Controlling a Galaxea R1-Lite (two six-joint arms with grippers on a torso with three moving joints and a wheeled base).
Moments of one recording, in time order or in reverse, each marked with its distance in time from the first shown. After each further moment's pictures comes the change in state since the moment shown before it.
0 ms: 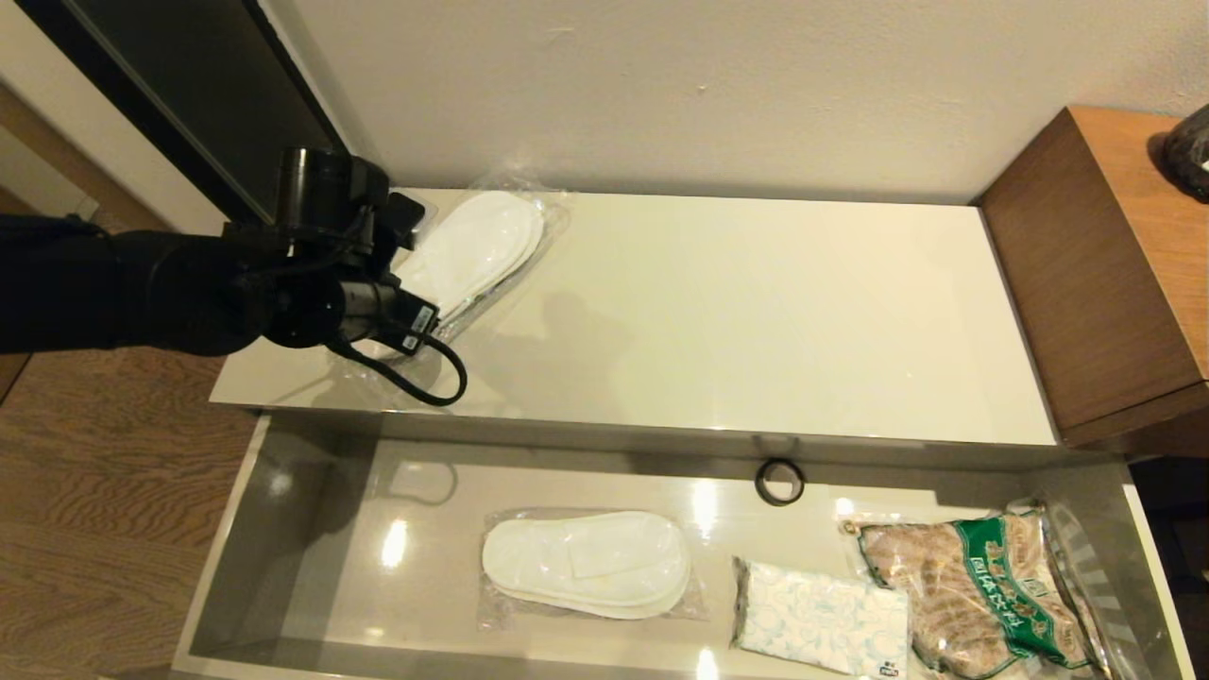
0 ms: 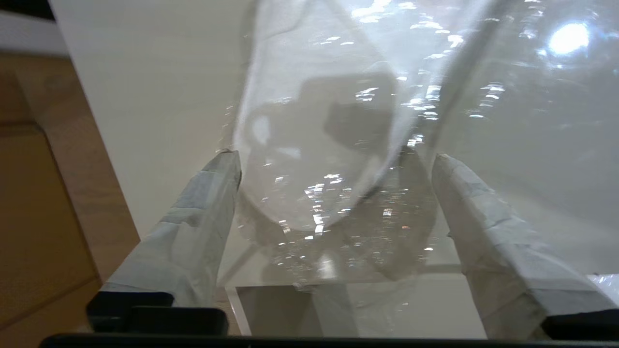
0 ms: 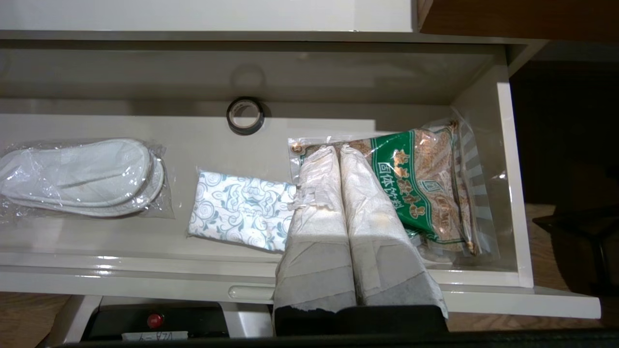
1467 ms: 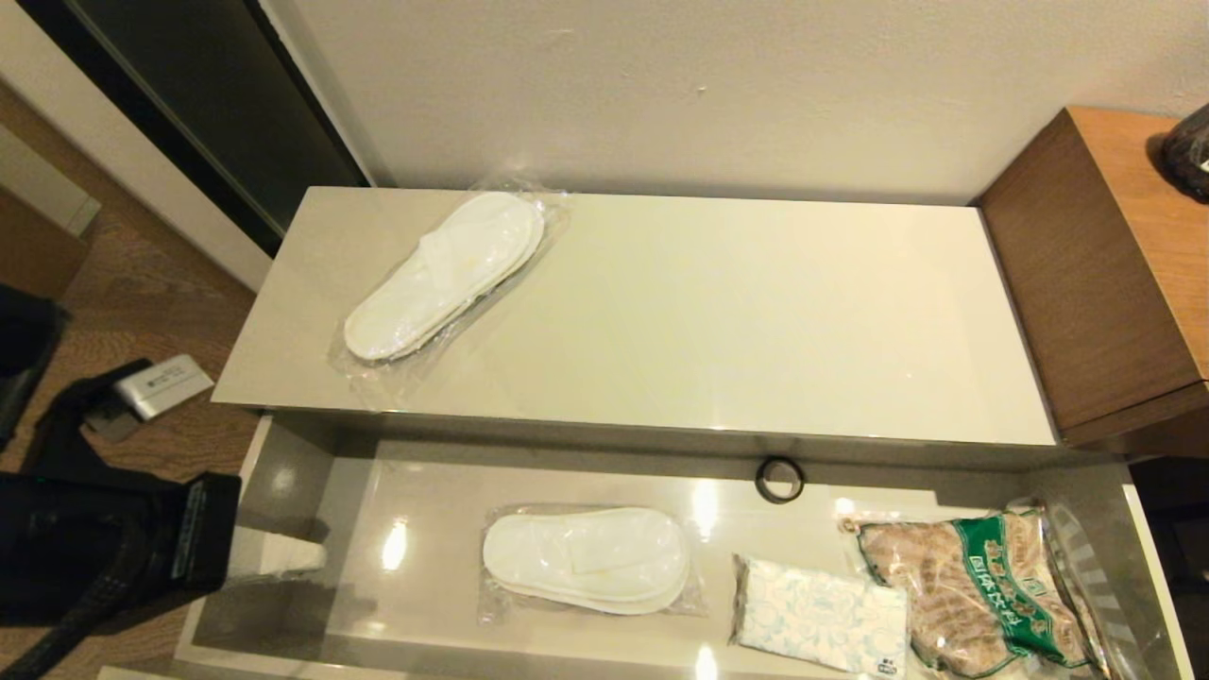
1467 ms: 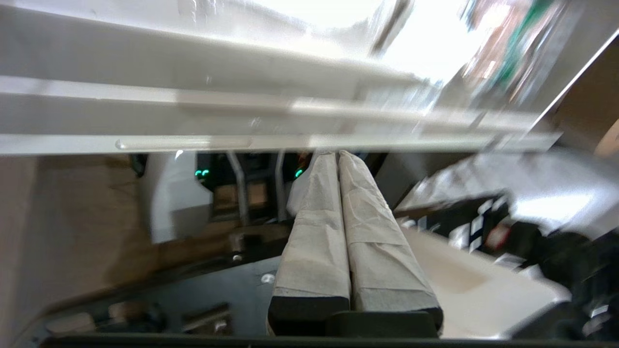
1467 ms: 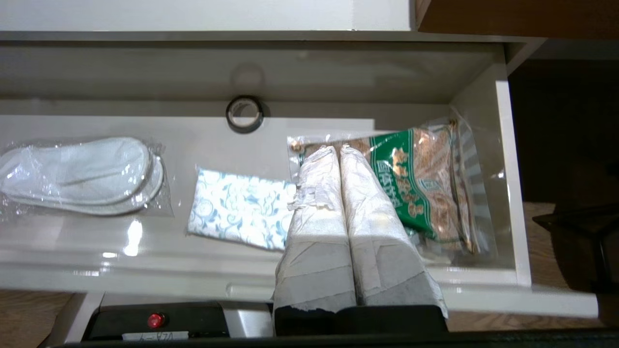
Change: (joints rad) left arm 0.057 -0.622 0.430 0.568 -0.732 -0.846; right arm 0.000 0.000 0.000 0.001 -0.002 0.003
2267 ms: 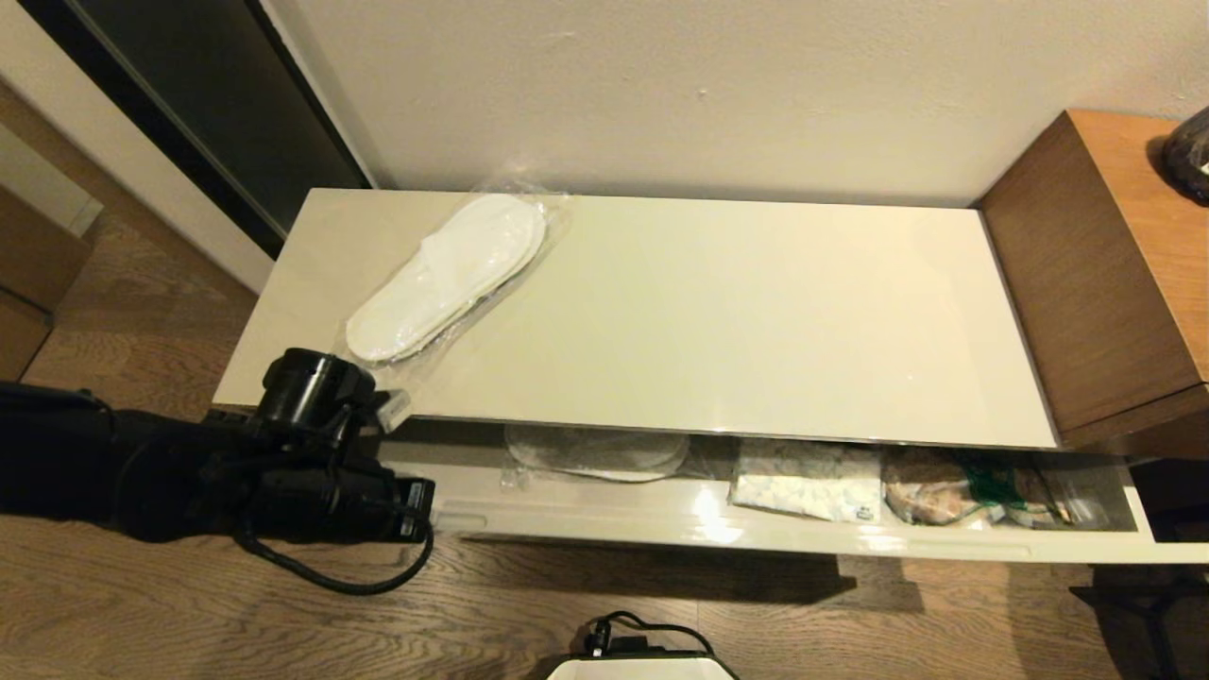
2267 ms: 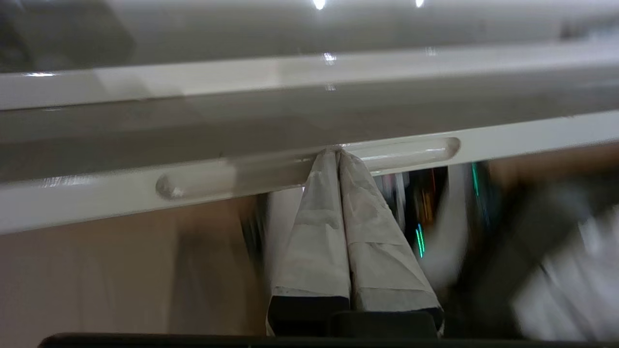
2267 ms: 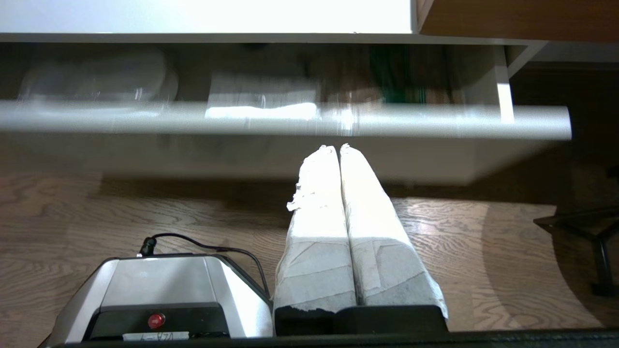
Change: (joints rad) left arm -0.003 0.583 0.159 -0.579 0.146 0.333; right arm 0.000 0.000 0.000 -0.001 -0.001 0.000
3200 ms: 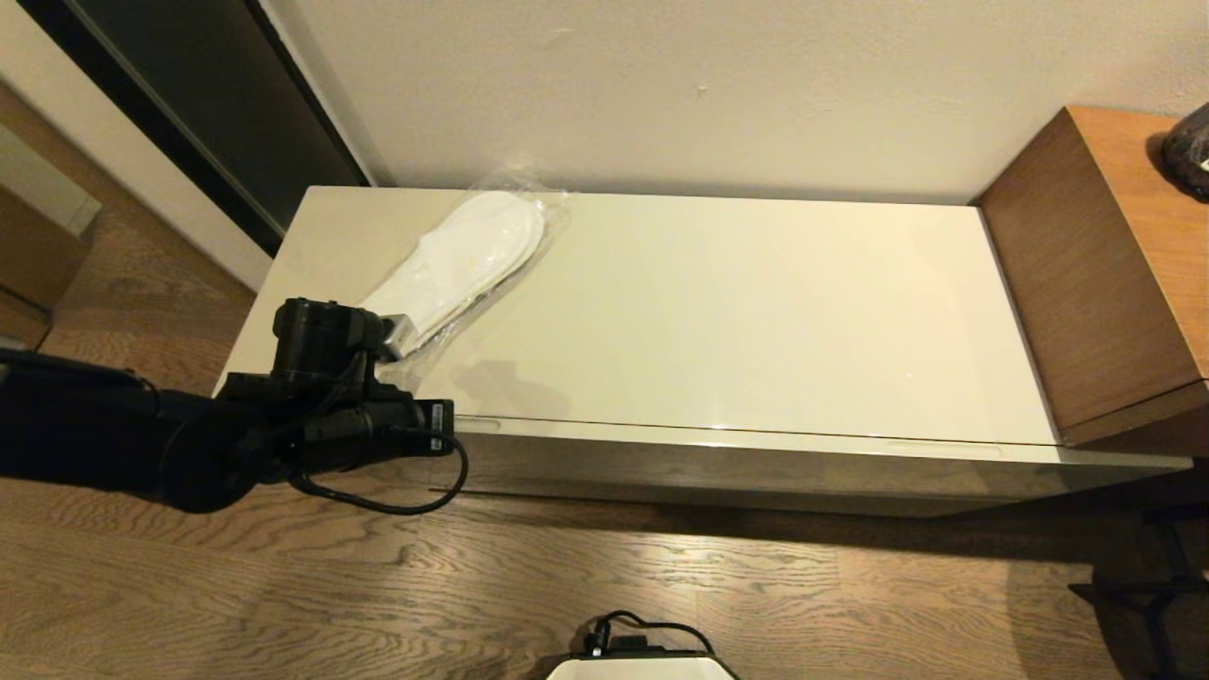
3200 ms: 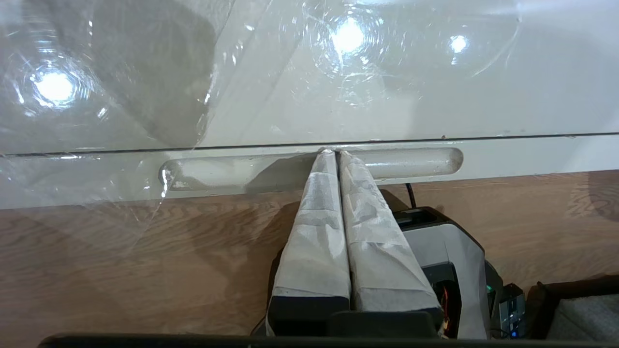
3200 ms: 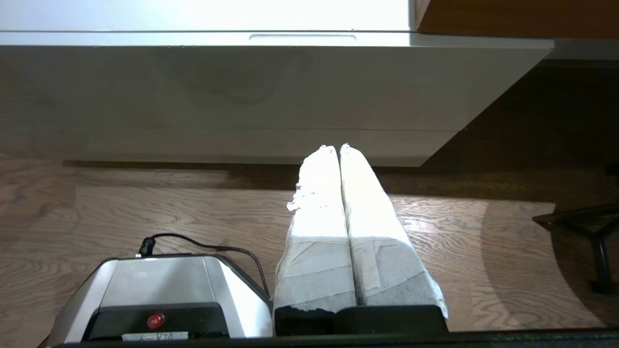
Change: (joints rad) left arm -0.002 0.032 -0.103 -0.320 0.134 -0.002; right arm 0.000 0.000 0.000 0.000 0.000 0.000
